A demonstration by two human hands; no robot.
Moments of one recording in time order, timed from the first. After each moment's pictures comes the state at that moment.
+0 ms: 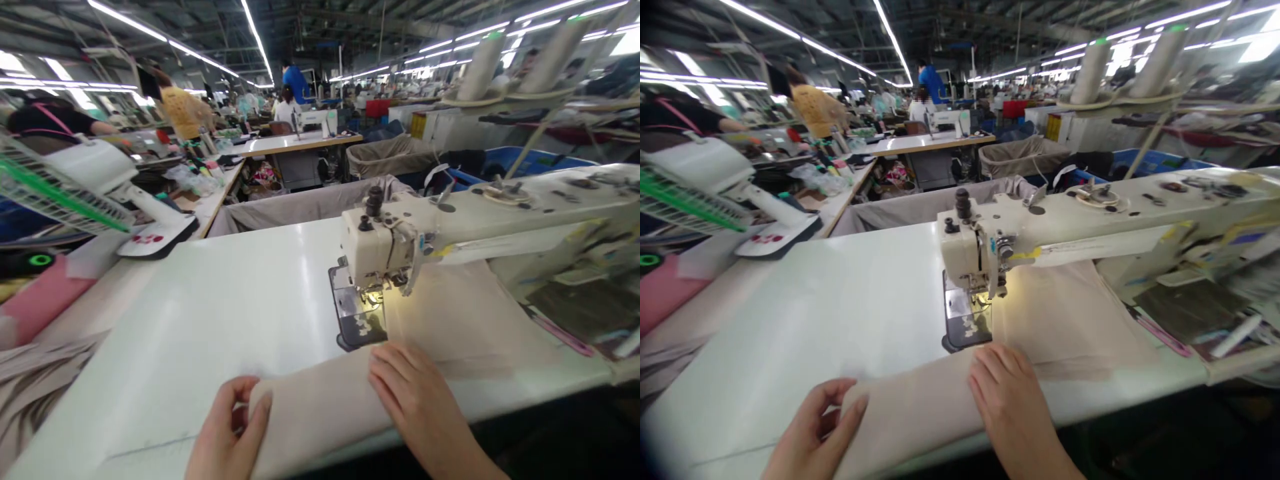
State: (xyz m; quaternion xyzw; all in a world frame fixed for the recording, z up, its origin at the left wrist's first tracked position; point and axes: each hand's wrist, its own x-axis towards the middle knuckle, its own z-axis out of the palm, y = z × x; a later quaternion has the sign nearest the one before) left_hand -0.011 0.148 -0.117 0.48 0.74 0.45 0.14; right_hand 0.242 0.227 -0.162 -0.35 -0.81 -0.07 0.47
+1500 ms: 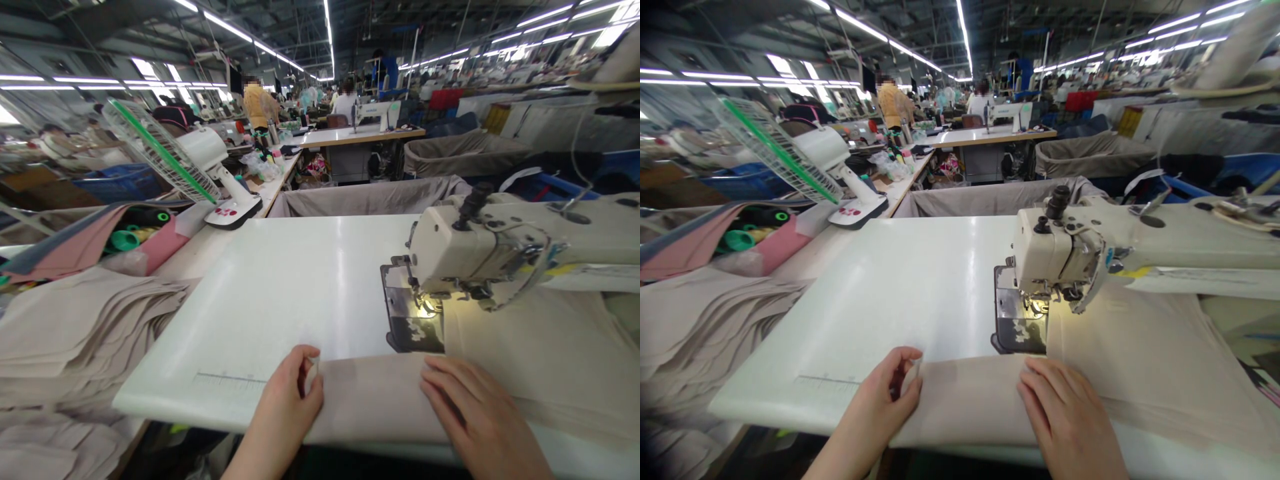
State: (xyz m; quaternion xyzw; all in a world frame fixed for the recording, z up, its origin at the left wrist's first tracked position) left_hand -0.024 0.143 -0.125 0.57 0.74 0.34 0.12; right_hand 0.252 0.234 -0.171 -0.29 -0.84 -0.10 0.45
